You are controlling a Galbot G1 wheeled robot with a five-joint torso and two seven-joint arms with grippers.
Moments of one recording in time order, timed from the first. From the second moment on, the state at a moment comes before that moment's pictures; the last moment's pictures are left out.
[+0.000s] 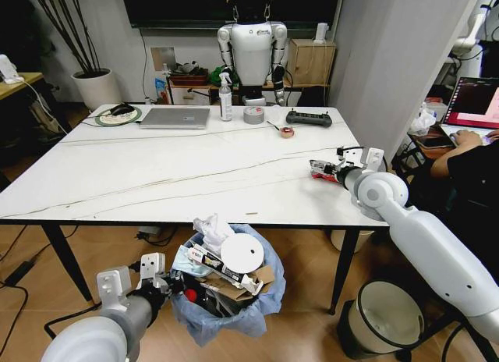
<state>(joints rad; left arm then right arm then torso) 1.61 -1.04 -0.51 -2.49 -1.15 0.74 -0.70 -0.54 0.89 0.01 1.64 1.25 -0.52 0.52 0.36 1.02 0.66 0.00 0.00</state>
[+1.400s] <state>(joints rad) 1.60 -1.04 -0.51 -2.49 -1.14 0.74 -0.69 -0.49 0.94 -0.07 1.63 1.27 -0.54 0.65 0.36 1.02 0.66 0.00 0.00</state>
